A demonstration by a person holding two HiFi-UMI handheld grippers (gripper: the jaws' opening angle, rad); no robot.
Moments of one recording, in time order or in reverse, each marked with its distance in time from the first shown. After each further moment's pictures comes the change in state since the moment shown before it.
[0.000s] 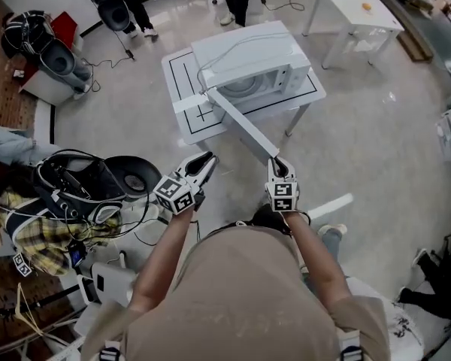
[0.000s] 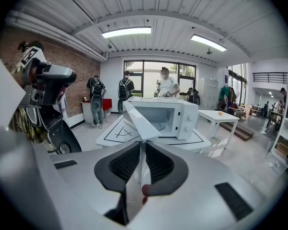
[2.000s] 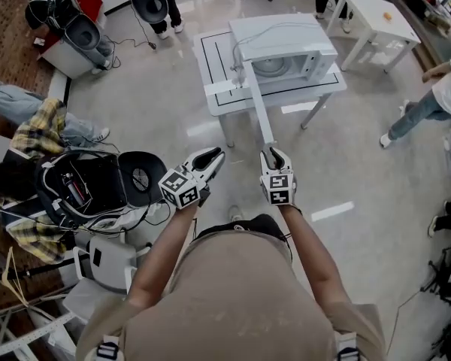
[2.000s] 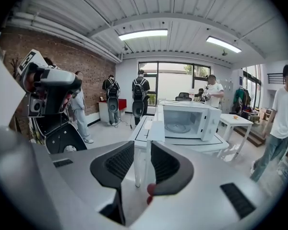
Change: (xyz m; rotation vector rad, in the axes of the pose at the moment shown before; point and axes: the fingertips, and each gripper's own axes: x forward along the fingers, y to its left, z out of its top) left arm -0.138 -0.043 -0.033 -0.003 -0.028 0.033; right arm -0.058 0.153 0.000 -0.065 -0.006 0.142
